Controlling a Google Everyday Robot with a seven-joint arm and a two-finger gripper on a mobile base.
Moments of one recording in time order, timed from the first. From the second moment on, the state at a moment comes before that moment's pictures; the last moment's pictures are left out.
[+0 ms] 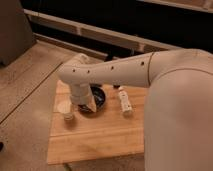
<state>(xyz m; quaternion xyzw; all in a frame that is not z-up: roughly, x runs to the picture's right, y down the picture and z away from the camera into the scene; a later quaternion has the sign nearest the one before) -0.108 0.103 0.703 -0.26 0.23 0.64 0.68</state>
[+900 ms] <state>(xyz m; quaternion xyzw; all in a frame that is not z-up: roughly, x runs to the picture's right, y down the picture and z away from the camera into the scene) -0.106 0.112 0.703 -0.27 0.25 0.63 0.68</state>
